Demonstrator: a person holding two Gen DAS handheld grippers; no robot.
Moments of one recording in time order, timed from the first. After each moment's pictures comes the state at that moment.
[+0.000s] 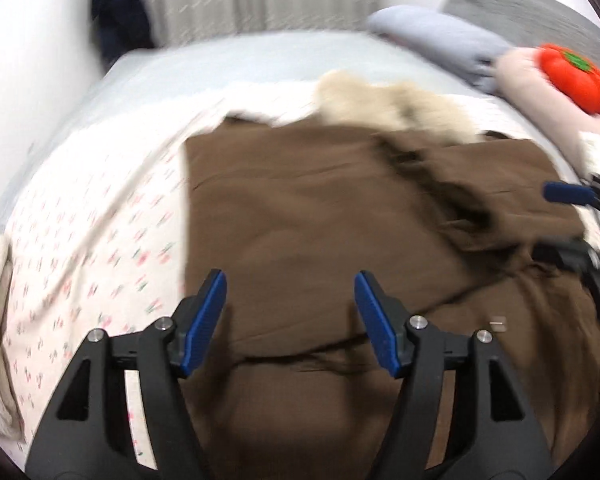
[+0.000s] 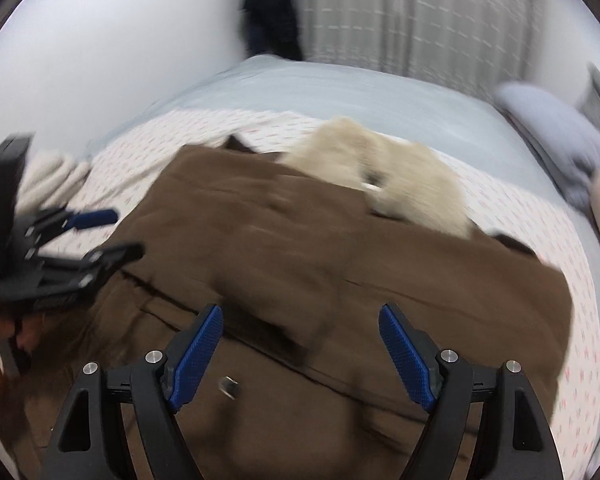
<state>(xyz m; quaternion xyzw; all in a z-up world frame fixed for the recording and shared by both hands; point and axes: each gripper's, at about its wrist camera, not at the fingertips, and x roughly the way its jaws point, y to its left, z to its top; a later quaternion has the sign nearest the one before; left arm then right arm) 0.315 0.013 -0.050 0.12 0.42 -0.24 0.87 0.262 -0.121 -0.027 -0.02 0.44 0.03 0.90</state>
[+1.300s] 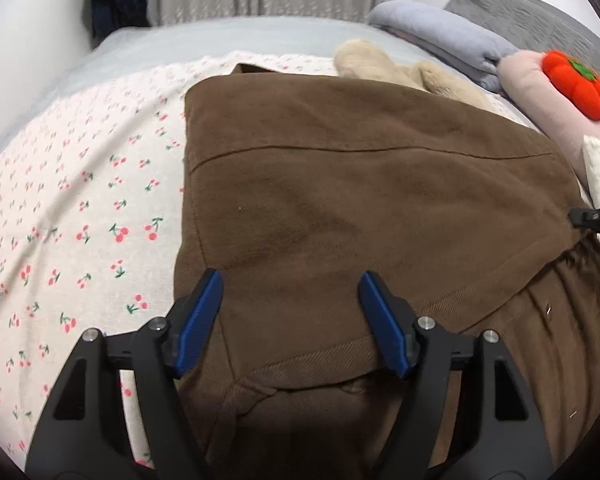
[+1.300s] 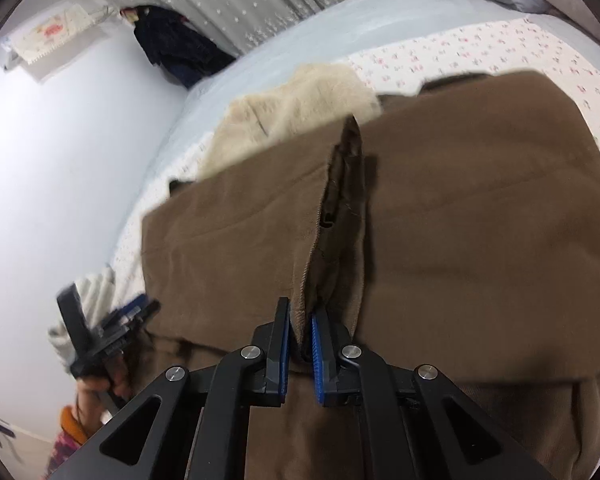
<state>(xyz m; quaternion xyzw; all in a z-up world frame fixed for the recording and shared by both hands) 0.340 0.024 -0.100 0.11 0.41 -0.28 0.86 0.215 -0.290 -0.097 0.30 0.48 0.00 0.83</state>
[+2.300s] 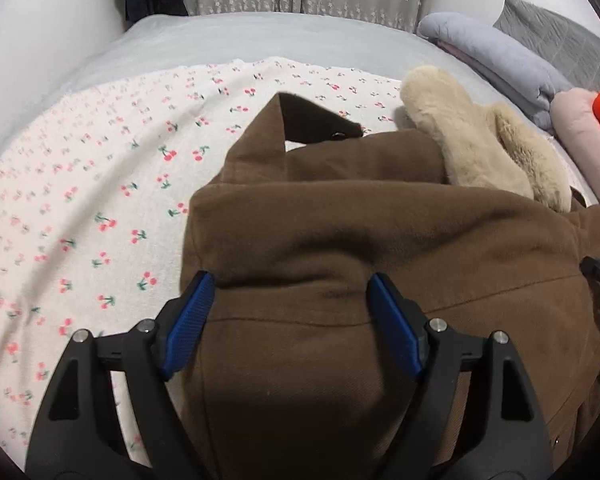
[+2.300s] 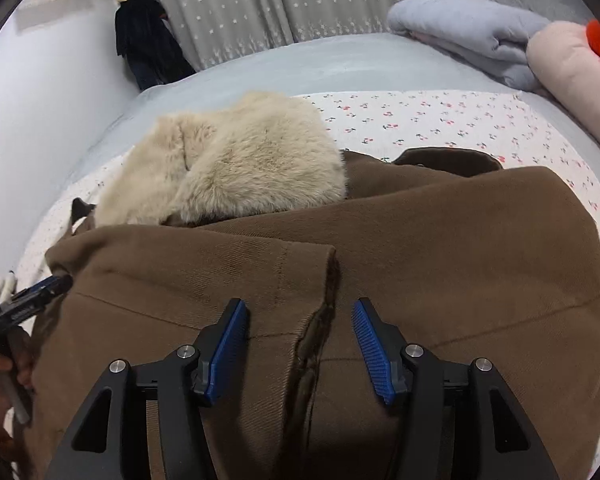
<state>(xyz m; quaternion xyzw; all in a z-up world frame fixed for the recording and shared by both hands) 0.419 -0.015 -0.091 0.07 0.44 -0.20 0.87 0.290 -0.302 -0.104 0.19 0.44 -0.11 0.87</state>
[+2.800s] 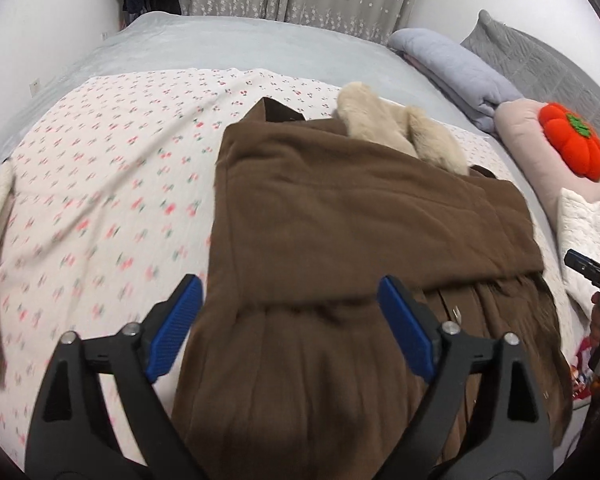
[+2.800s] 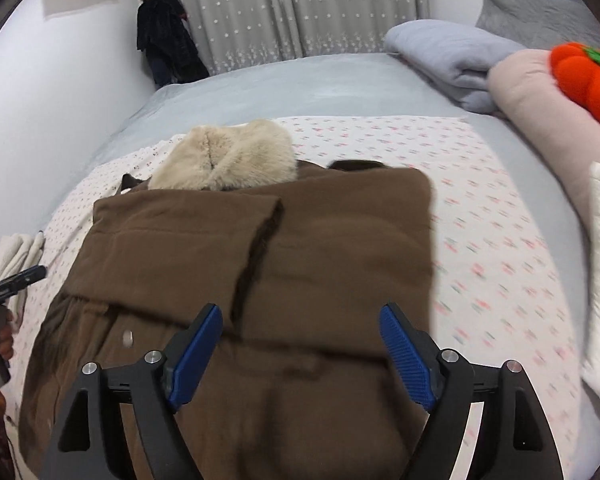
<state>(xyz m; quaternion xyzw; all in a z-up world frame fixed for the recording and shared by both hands) 0.280 0.069 -0.009 0.02 0.46 -0.26 0.85 0.125 -0.311 -0.013 0.15 0.44 -0.11 0.88</state>
